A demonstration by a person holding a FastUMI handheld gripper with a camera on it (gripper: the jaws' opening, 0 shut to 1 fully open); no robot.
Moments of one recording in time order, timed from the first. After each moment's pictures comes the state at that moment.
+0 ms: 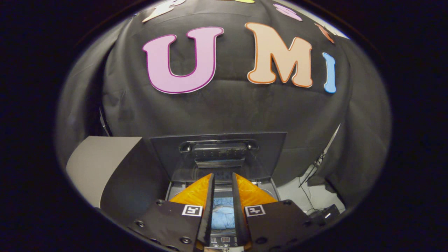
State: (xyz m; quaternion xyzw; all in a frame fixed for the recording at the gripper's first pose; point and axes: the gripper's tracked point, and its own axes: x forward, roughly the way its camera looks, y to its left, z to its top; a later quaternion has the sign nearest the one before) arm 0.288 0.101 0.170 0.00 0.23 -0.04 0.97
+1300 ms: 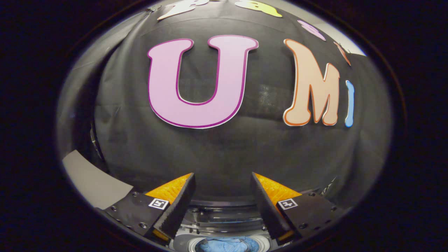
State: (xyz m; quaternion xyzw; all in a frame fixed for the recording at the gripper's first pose) arm 0.447 0.154 0.214 -0.05 0.12 -0.03 0.99
